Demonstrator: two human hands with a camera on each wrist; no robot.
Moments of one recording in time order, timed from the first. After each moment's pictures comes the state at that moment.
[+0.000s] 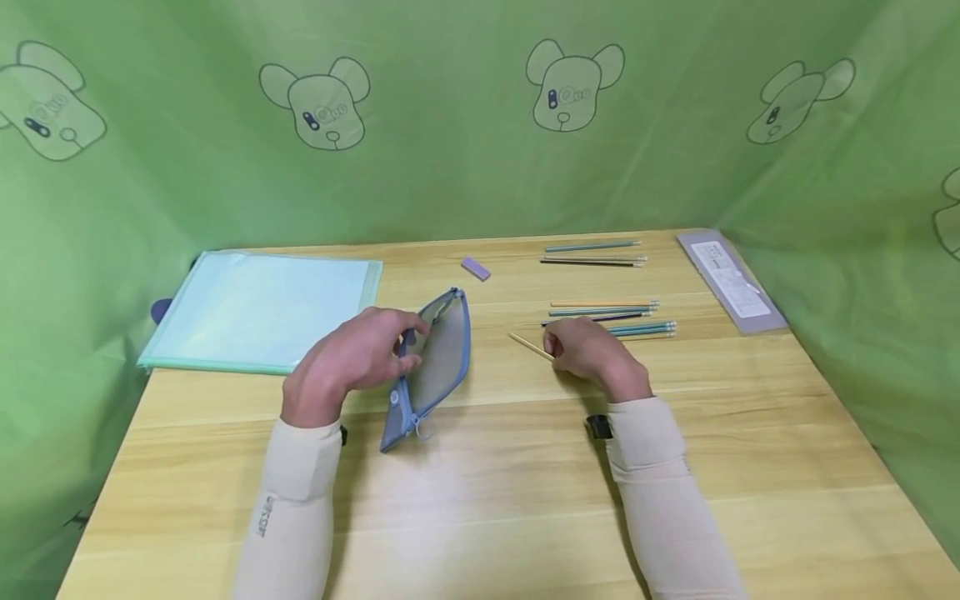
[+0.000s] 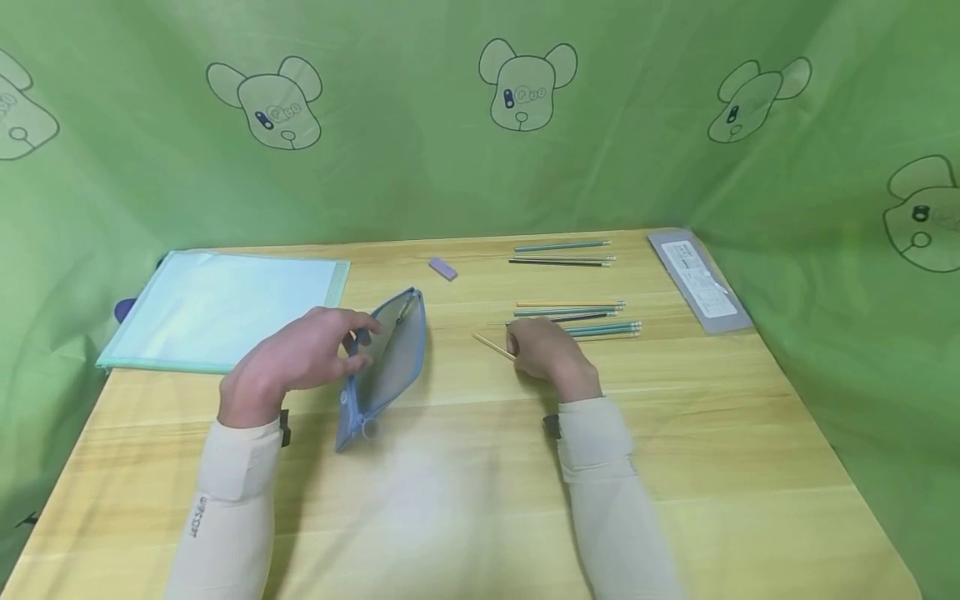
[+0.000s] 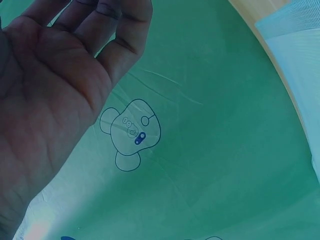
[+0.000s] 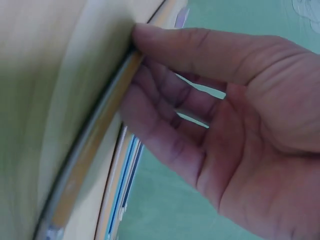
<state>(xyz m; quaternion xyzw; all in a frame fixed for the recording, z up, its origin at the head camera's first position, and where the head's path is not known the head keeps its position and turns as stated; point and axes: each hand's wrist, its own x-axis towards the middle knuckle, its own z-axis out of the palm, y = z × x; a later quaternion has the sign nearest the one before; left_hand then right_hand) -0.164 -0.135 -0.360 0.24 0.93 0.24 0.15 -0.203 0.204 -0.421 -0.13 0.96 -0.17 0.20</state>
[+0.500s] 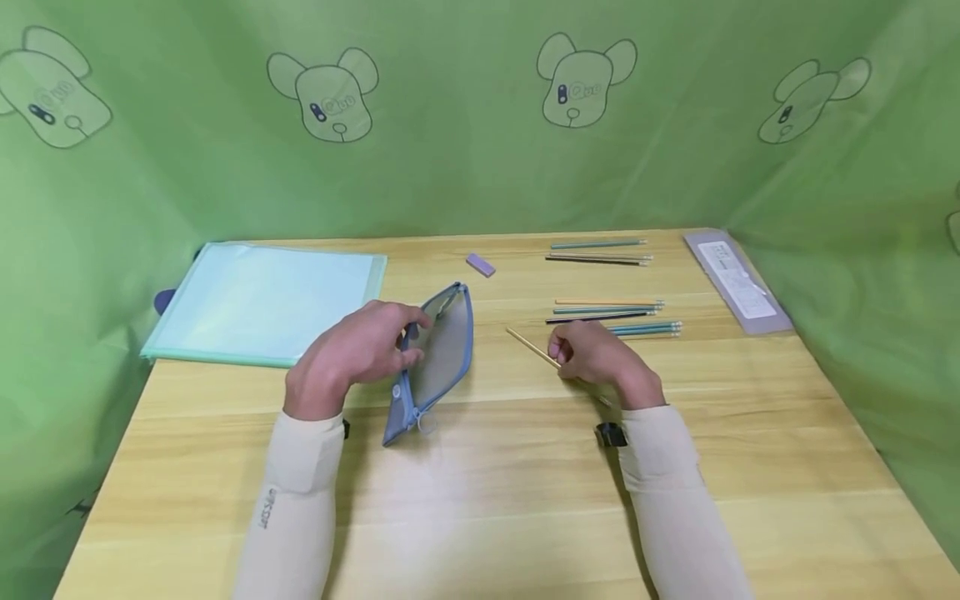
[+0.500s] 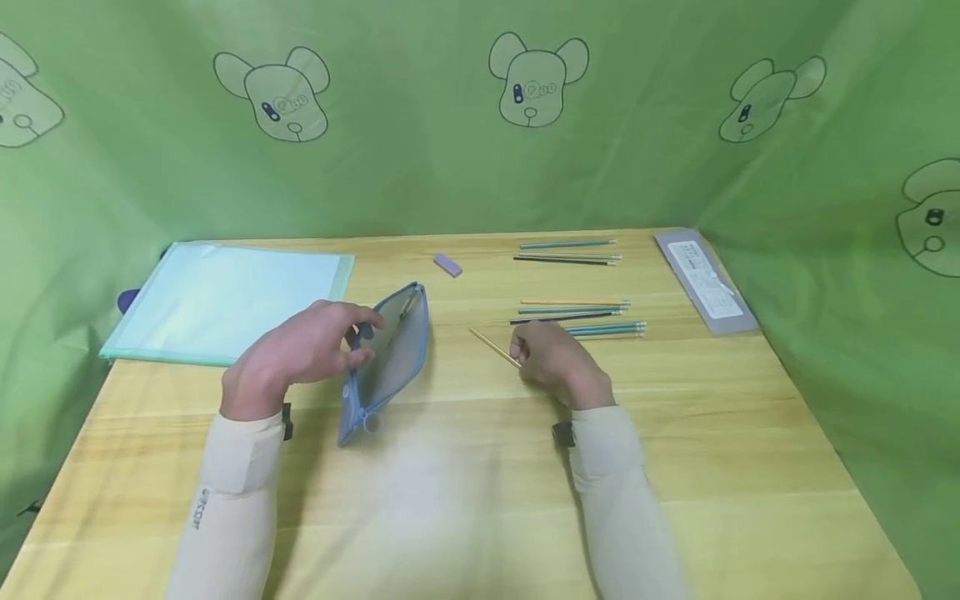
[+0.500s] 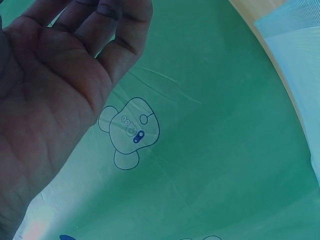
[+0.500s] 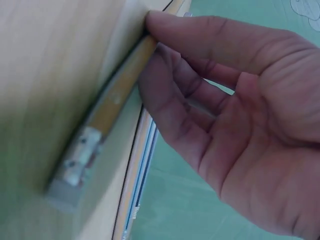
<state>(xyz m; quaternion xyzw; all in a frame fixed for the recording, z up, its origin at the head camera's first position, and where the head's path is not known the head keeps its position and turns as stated) -0.166 -0.139 -0.360 0.24 0.93 0.24 0.15 -0.199 0.212 -0.428 -0.16 0.94 -0.22 0.21</state>
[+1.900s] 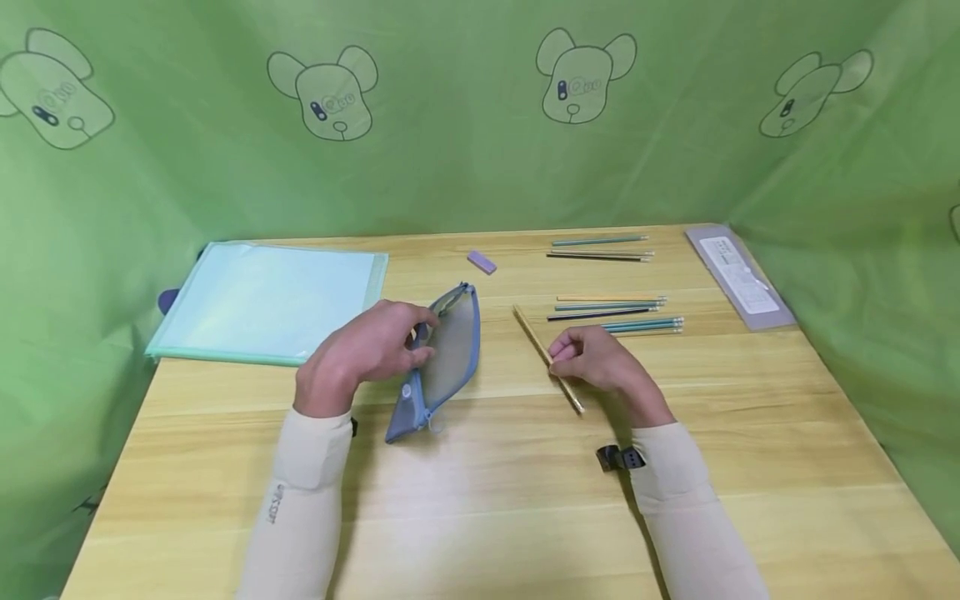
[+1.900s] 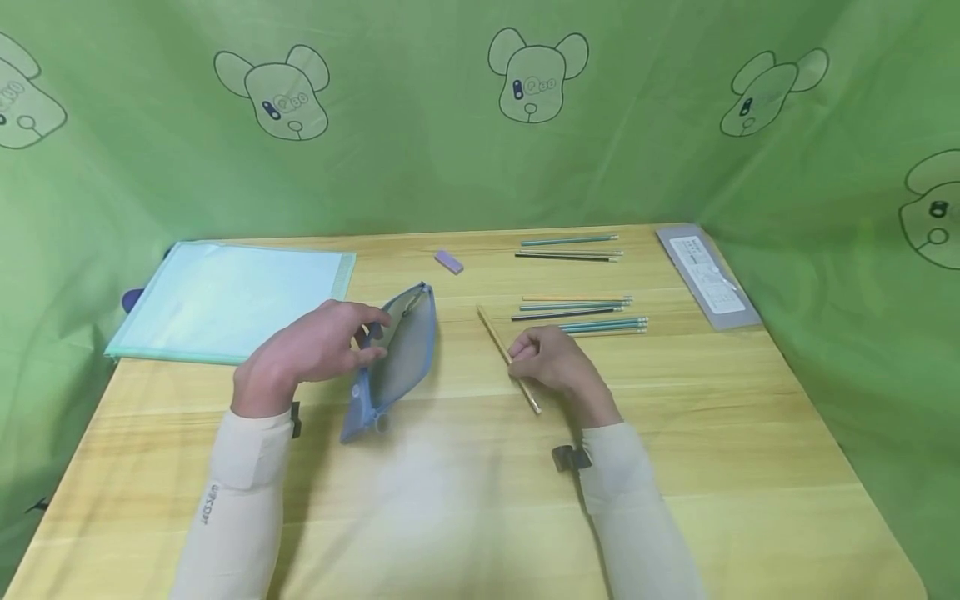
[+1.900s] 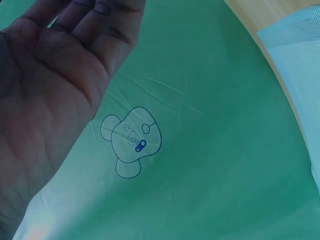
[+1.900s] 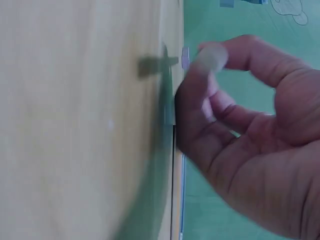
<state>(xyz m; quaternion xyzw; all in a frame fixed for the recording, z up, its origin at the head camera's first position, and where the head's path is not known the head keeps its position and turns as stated) -0.167 -0.130 -0.360 0.25 0.92 0.25 0.16 -0.181 0.215 -0.439 -0.02 0.87 -0.43 0.23</state>
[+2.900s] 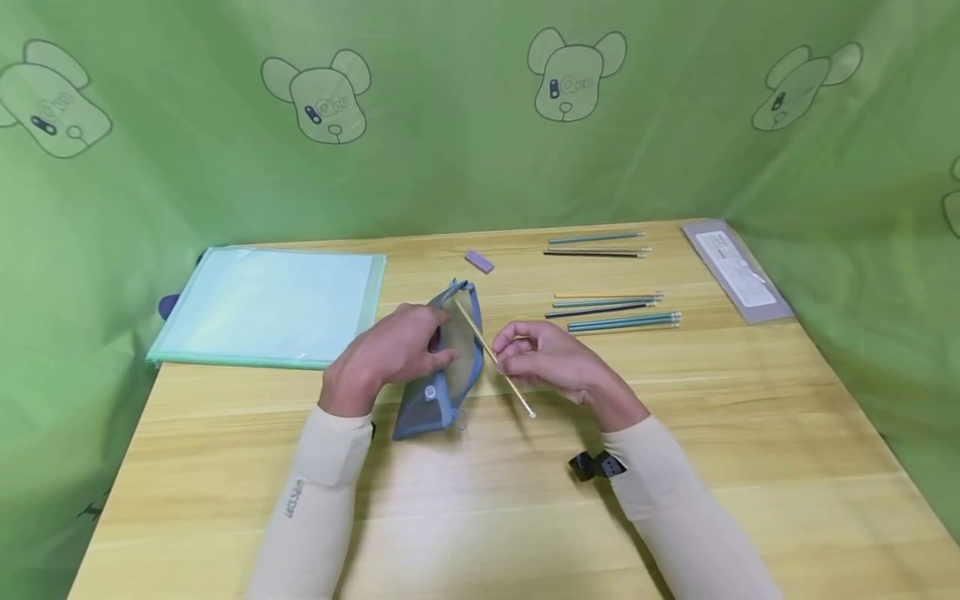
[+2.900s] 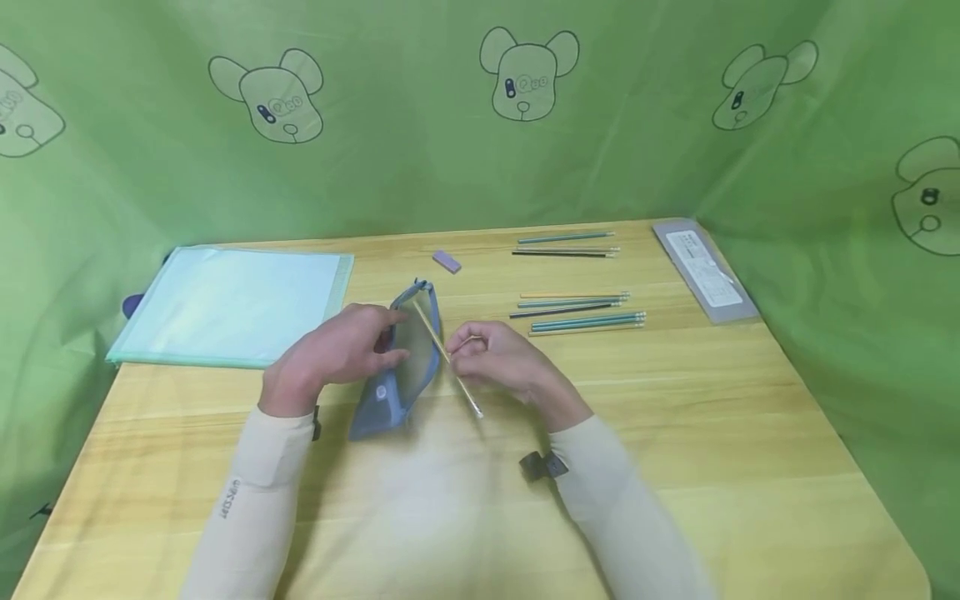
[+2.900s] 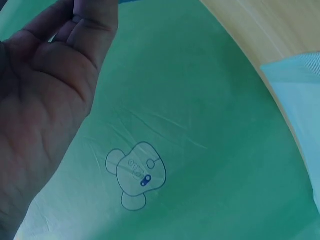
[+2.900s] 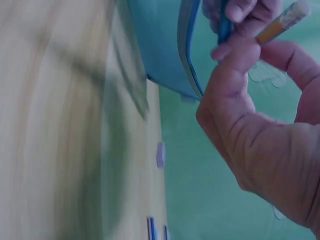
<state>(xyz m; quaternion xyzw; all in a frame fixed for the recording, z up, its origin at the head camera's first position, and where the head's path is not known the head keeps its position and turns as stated) -0.169 -0.103 -0.371 0.28 0.92 0.25 0.13 -0.163 0.155 -0.411 -0.07 0.73 -0.61 0.30</state>
